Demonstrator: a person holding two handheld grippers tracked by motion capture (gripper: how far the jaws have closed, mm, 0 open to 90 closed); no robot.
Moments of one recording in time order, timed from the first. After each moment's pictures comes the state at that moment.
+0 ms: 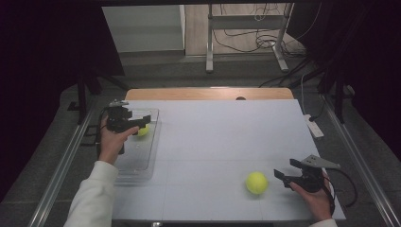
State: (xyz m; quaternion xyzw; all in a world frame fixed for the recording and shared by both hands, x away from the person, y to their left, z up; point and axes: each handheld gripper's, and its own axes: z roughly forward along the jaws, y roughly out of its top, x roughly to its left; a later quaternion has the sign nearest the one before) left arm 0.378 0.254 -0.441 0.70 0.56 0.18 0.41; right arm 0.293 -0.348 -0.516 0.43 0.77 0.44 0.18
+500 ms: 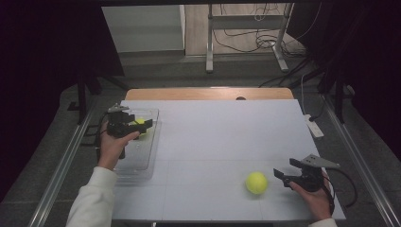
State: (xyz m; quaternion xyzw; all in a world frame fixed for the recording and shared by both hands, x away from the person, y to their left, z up) left arm 0.363 0.249 -0.444 0.70 0.54 0.16 0.43; right arm 0.295 -0.347 -0.516 0.43 0.77 0.44 0.18
